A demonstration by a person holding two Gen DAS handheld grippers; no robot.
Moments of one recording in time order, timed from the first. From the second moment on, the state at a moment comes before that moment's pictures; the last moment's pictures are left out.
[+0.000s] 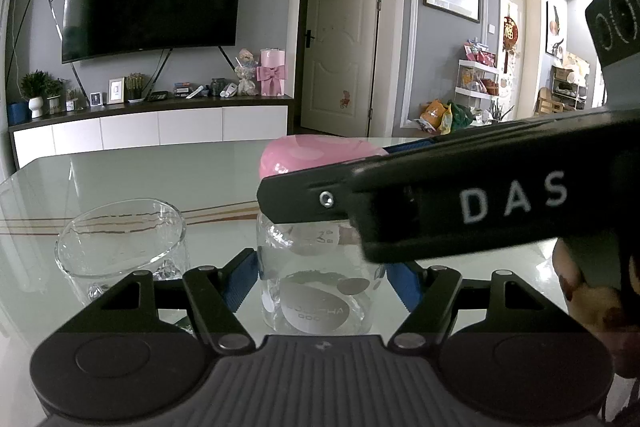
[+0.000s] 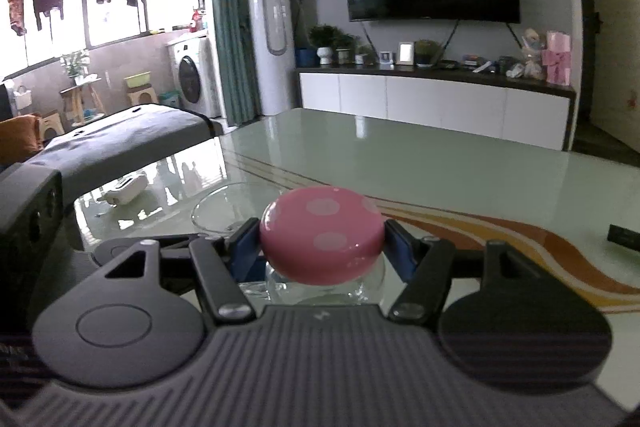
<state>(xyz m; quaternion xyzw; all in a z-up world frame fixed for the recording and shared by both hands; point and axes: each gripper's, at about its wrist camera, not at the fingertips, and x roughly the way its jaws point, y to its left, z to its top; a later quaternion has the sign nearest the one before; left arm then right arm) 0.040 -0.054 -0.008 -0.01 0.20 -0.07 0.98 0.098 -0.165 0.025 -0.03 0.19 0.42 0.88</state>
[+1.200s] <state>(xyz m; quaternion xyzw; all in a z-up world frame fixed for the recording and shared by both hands) 0.043 -0.049 -0.005 -0.01 0.20 -0.07 0.98 0.129 -0.183 0.031 -0.06 0.19 0.54 0.82</state>
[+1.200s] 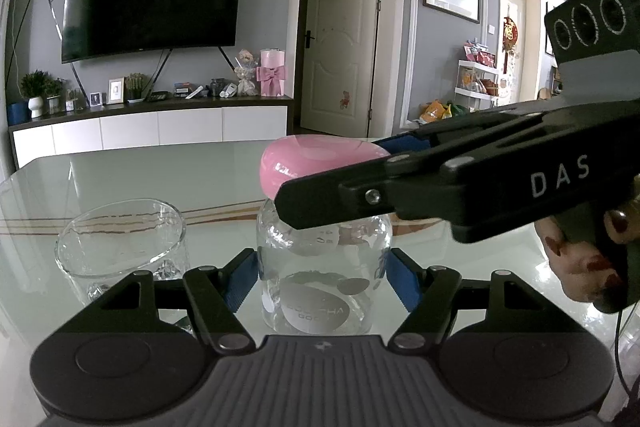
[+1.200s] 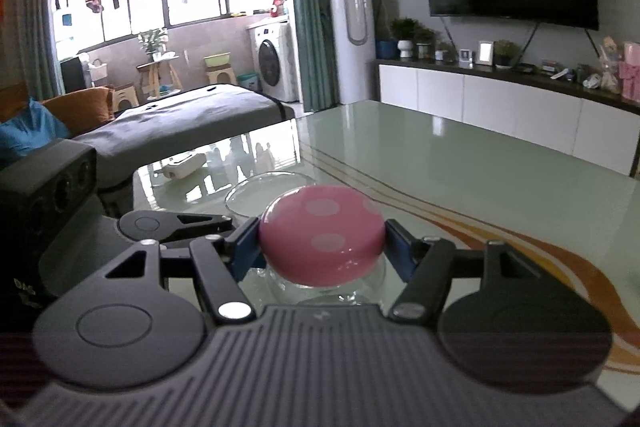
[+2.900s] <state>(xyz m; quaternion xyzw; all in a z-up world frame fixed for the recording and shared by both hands) 0.038 -0.053 -0.008 0.00 0.19 -0.06 0.98 0.080 -0.133 0.031 -0.08 0.19 0.34 0.92</state>
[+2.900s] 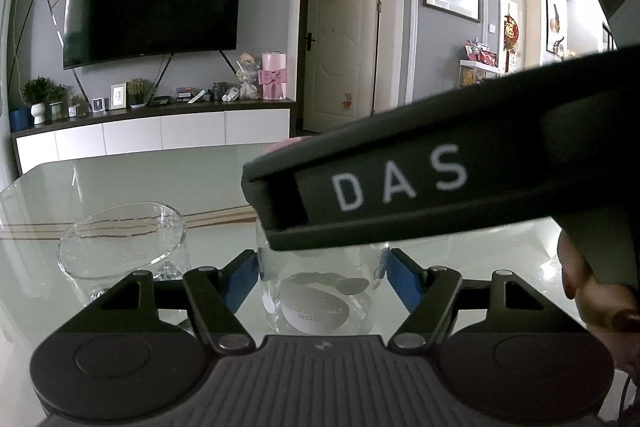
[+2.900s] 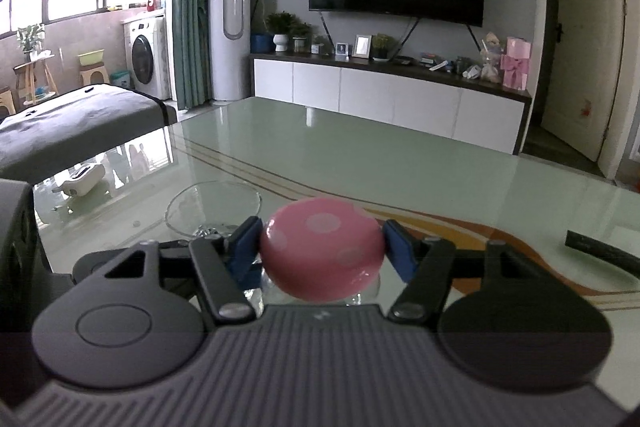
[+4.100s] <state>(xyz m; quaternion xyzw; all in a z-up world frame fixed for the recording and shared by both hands) 0.040 -0.045 -0.008 -0.01 0.20 -0.06 0.98 0.104 -0.159 0.039 -0.06 0.19 0.45 0.87</state>
